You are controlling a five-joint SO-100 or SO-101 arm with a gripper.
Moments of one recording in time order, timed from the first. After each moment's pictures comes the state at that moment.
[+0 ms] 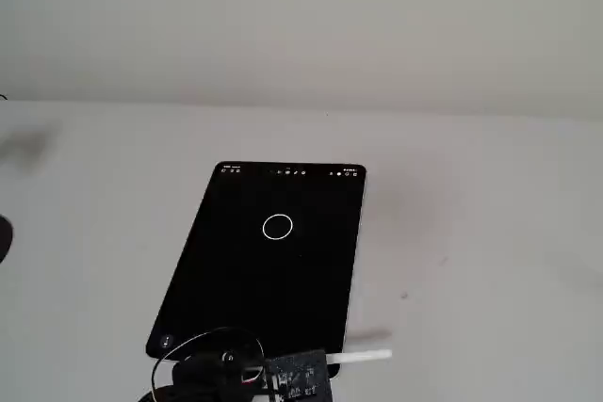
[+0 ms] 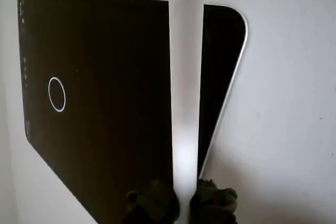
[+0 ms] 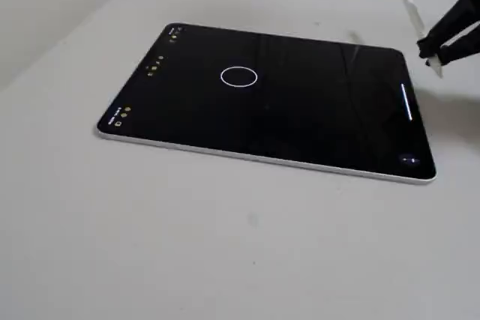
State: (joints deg) arm -3.8 189.9 174.1 64.2 -13.6
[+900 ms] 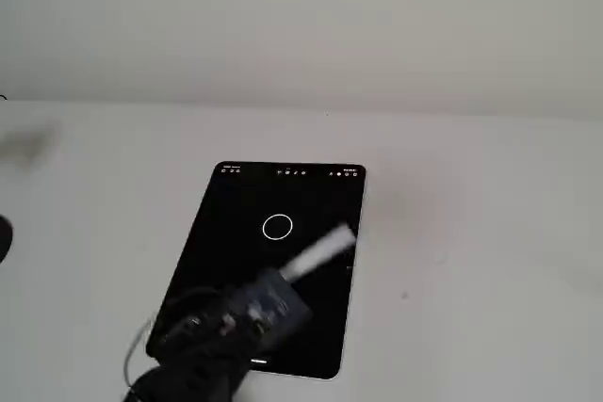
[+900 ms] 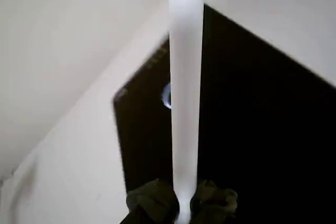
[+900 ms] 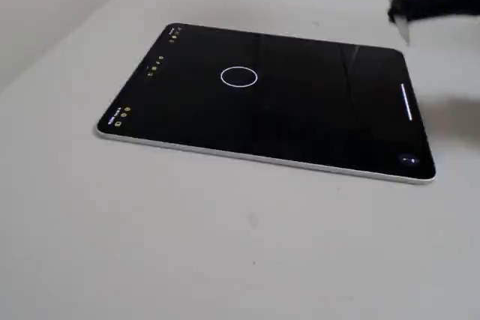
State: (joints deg) arm -11.6 189.8 177.5 33.1 -44.0
